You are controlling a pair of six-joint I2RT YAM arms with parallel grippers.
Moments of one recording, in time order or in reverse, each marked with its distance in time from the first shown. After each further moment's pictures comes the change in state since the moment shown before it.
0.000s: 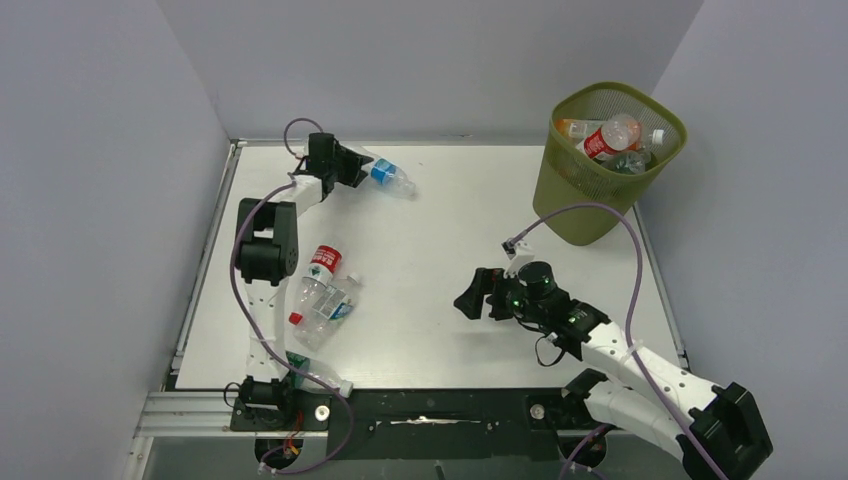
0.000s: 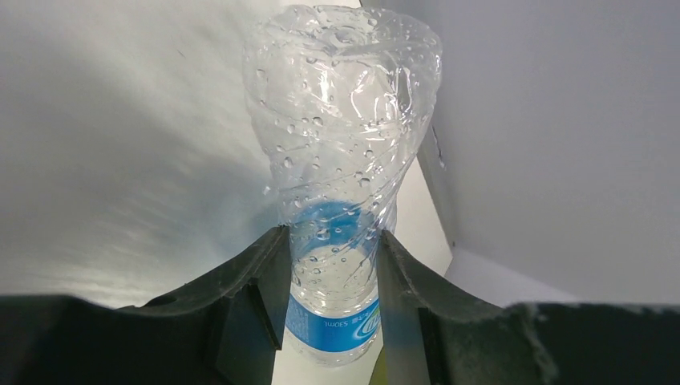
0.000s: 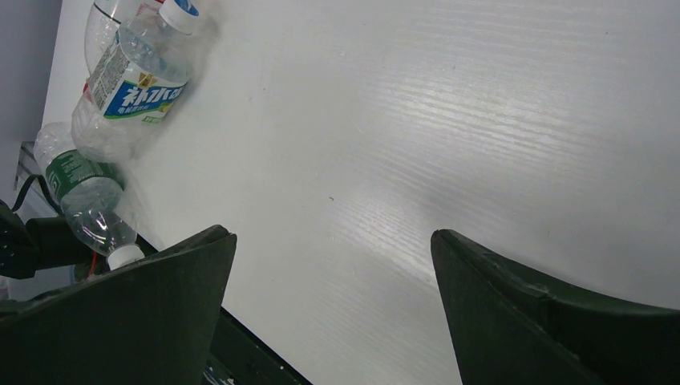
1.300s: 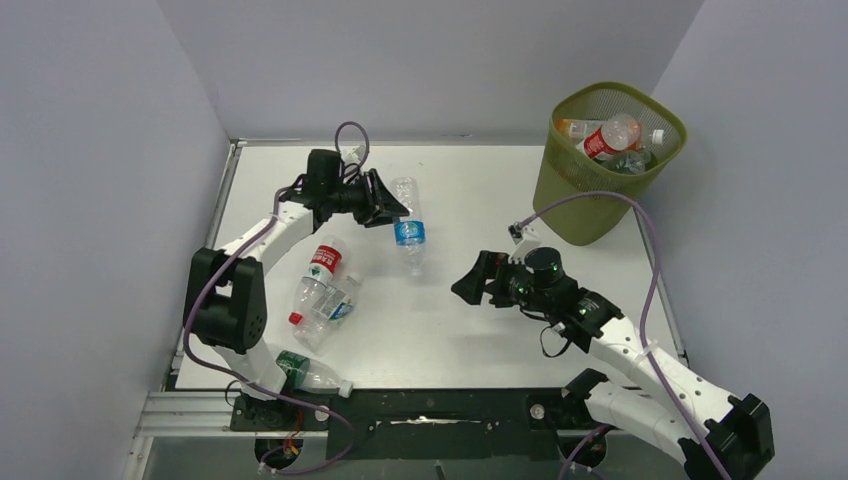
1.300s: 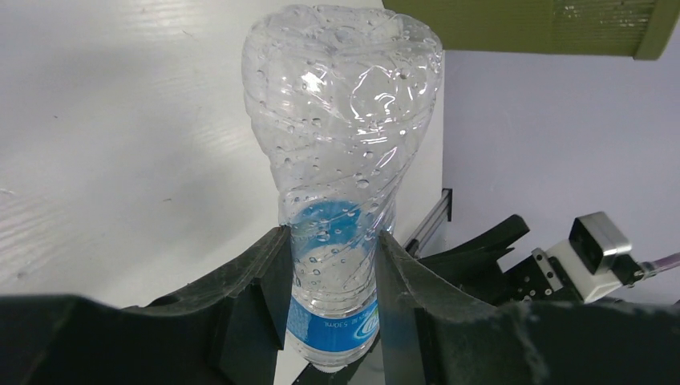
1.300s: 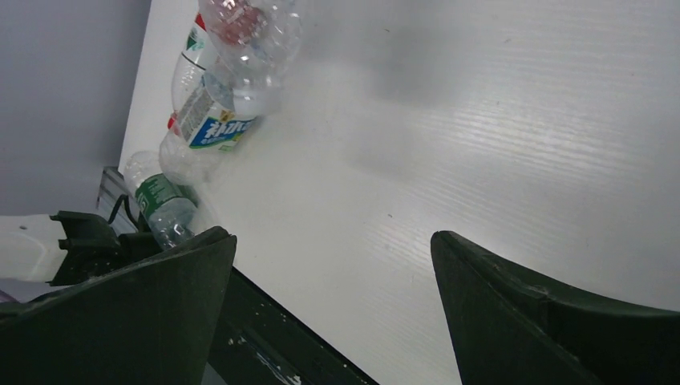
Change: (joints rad) left arm -0.153 -0.639 -0.493 -0.238 0.543 0.570; right arm 0.000 -0.054 0.128 -0.136 -0.011 0.082
